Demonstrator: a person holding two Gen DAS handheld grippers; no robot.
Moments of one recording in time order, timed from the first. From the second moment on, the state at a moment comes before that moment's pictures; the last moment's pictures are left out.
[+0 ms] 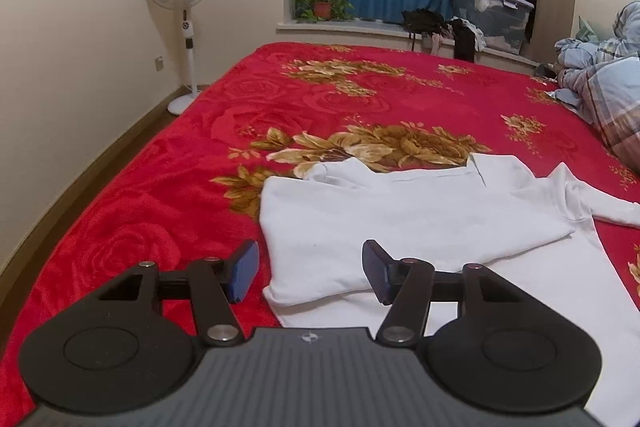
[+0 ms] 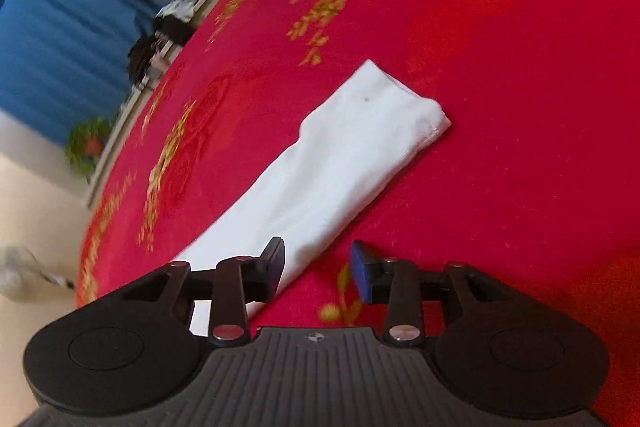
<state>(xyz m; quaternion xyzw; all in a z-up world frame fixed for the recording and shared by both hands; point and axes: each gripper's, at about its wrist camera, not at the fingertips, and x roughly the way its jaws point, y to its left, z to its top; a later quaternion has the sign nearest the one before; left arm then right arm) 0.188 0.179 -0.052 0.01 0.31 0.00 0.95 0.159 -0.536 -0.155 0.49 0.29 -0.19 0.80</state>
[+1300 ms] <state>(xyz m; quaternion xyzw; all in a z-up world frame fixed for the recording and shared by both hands) 0.195 0.241 -0.048 -0.14 0.33 0.00 0.93 0.180 -0.072 -0.003 0.13 0.34 0.27 0.89</state>
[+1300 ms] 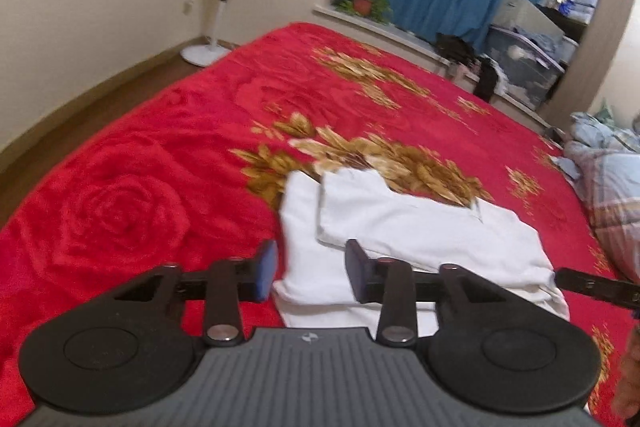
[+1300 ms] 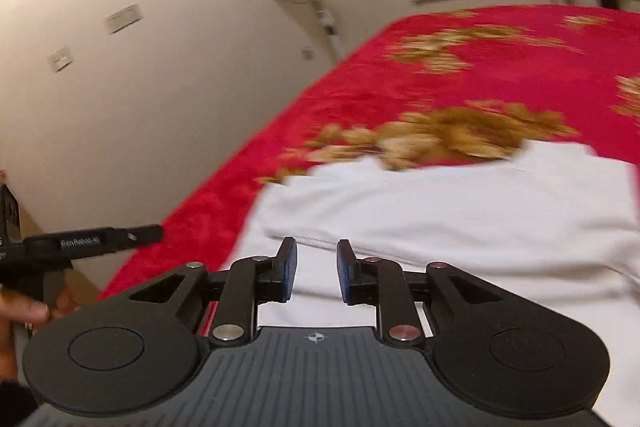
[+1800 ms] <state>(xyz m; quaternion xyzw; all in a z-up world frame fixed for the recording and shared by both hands) 0.298 0.242 -0.134 -0.29 0.41 -0.04 0.86 0.199 -0.245 -0.102 0.36 0.36 0.09 0.86</state>
